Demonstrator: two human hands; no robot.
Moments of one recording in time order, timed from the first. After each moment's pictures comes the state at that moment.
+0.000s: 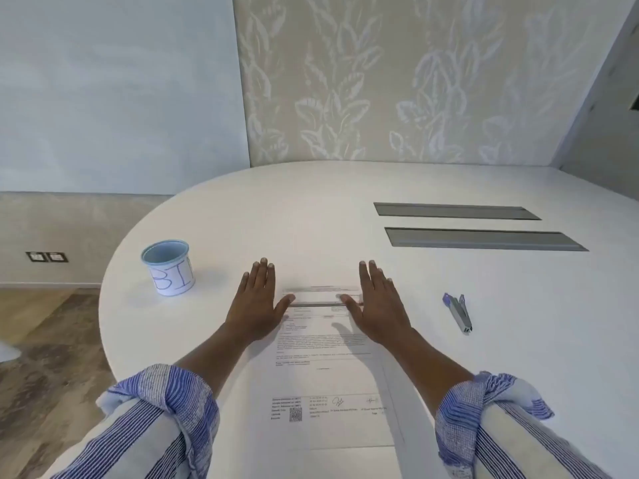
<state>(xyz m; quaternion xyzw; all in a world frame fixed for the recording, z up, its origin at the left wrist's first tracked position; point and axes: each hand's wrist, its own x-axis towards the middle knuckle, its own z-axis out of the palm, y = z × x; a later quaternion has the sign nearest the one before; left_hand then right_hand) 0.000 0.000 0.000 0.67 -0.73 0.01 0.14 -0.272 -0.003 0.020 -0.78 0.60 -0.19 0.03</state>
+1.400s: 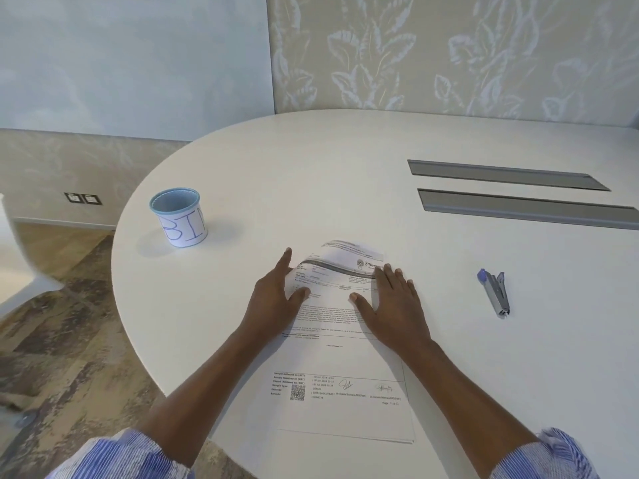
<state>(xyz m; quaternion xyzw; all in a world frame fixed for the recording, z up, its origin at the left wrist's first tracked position) -0.032 0.057 -0.010 0.66 -0.61 -0.19 0.40 -0.269 0.017 -0.024 -0.77 0.61 -0.17 0.10</state>
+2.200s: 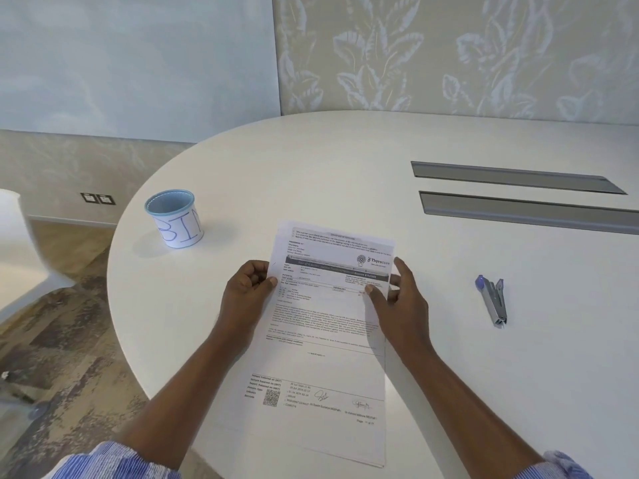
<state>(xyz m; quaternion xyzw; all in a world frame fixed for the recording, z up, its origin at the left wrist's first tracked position) -0.029 0.066 -0.005 0.57 -0.38 -0.42 0.60 -0.285 0.017 -0.011 -0.61 0.59 -0.44 0.31</state>
